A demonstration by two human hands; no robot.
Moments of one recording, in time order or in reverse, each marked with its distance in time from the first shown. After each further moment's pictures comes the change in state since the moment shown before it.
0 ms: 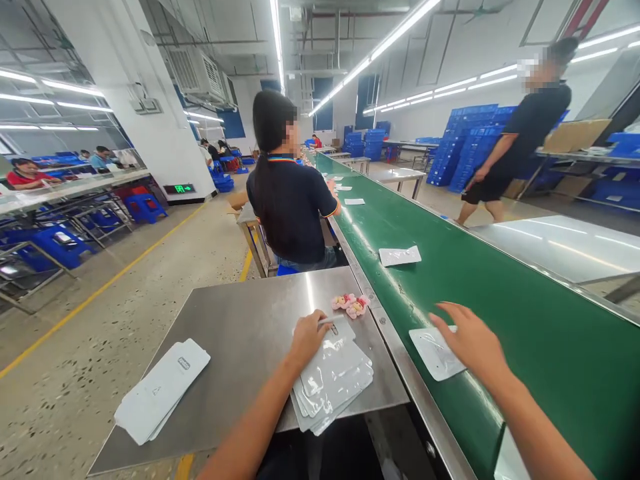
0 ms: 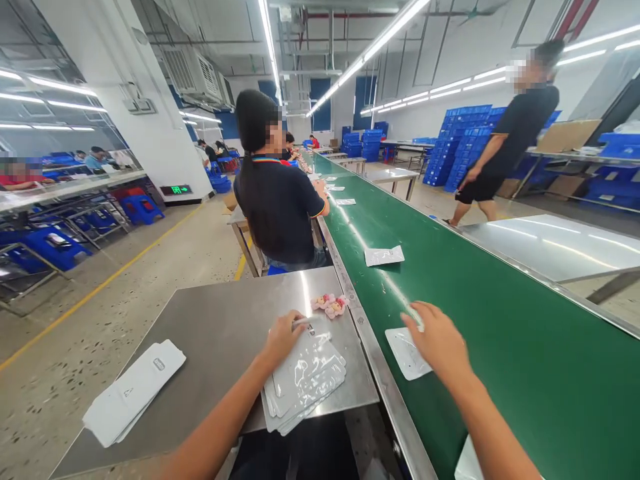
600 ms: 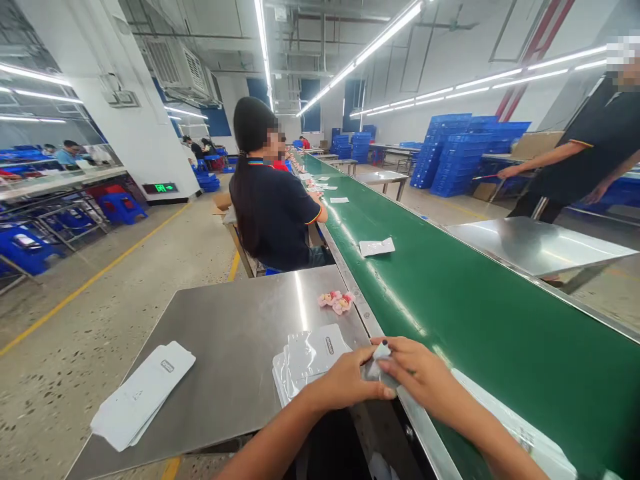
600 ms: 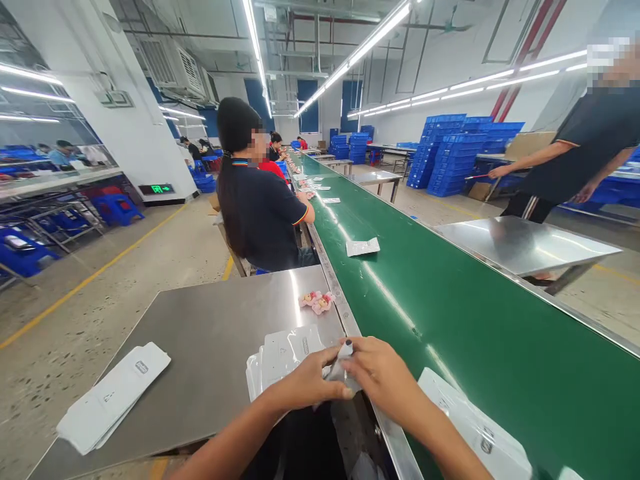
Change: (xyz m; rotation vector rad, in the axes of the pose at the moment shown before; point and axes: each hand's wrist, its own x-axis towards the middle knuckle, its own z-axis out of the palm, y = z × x) left_hand -0.054 0.109 0.009 -0.665 -0.521 0.188; right_hand -0.069 -0.075 -0.043 0.294 -0.302 -0.466
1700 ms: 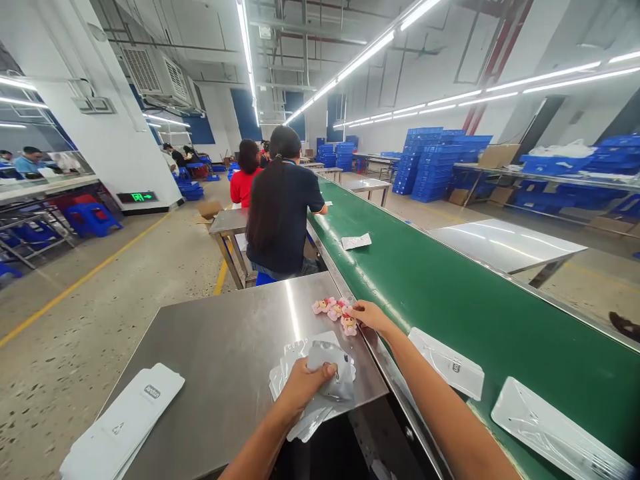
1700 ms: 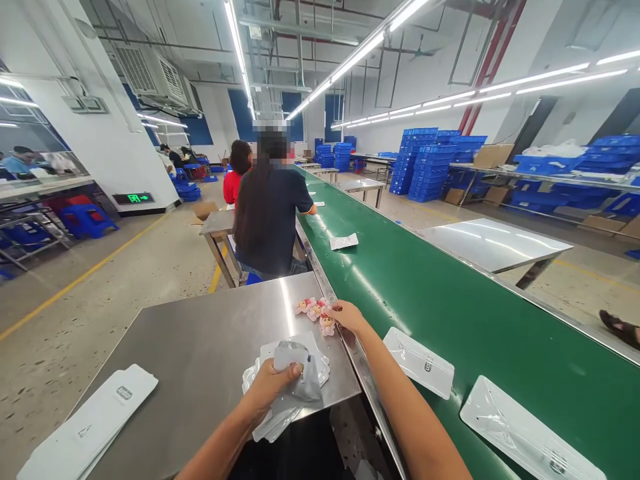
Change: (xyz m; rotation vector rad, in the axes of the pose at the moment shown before) left_hand -0.039 -0.031 -0.029 -0.544 0.323 -0.251; right_hand 0.124 0.090 0.077 0.252 -0.065 0.564
